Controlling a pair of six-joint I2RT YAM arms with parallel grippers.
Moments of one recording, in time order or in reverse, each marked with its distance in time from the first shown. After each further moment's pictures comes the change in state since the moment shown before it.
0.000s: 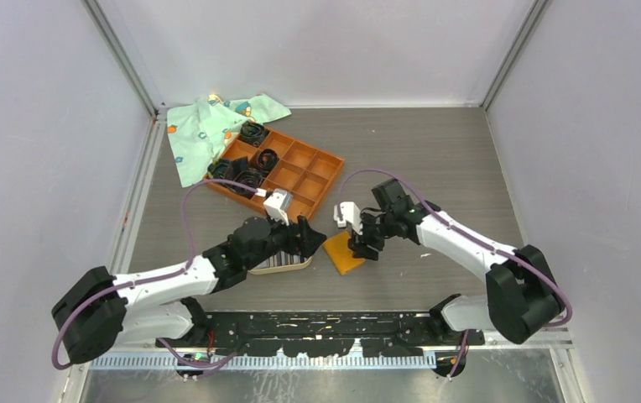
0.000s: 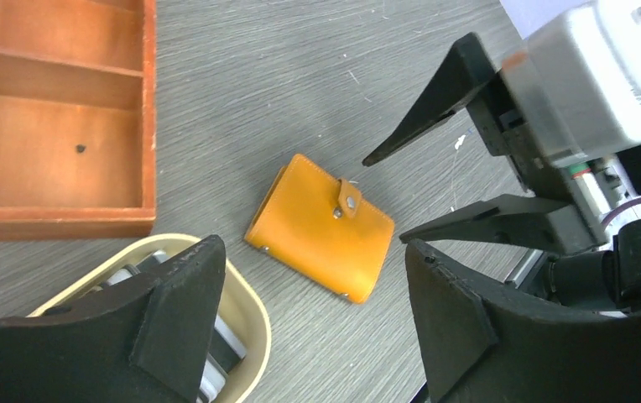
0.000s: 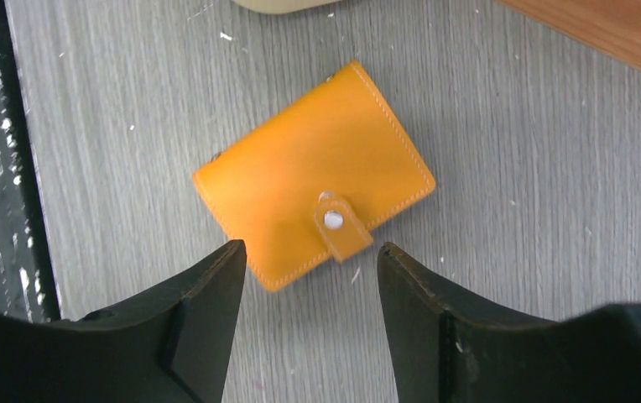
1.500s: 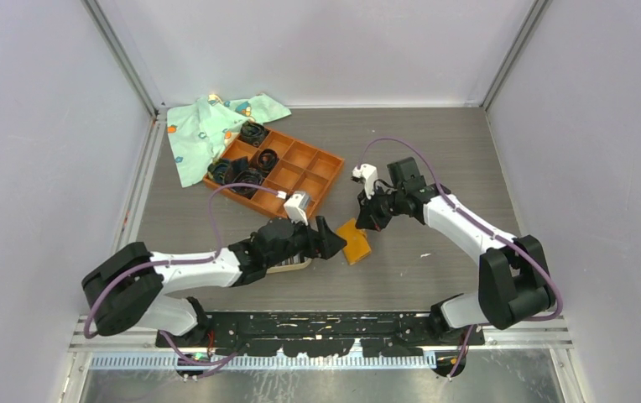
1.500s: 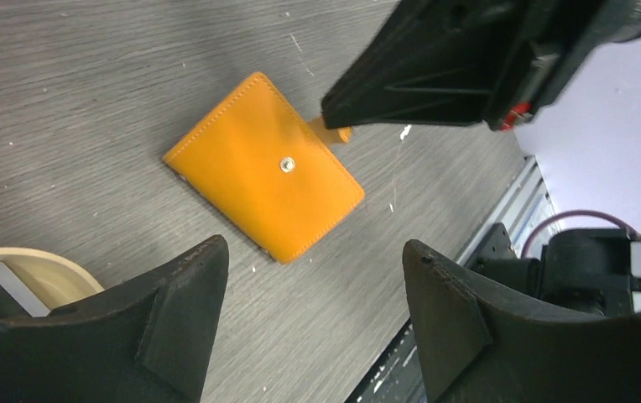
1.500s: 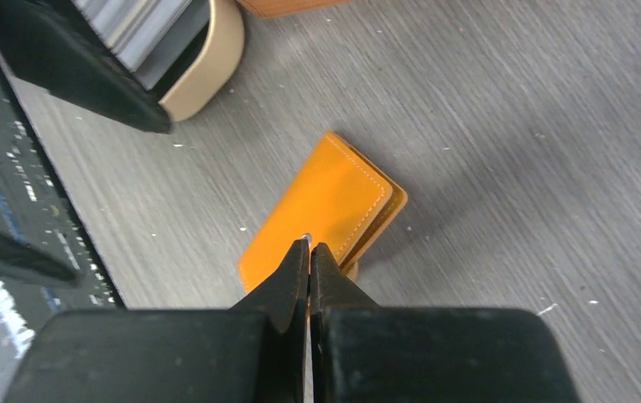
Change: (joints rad) left arm -0.076 0.183 0.041 0.118 0.034 -0.204; right arm -0.128 0.095 0.117 0.071 0.004 0.500
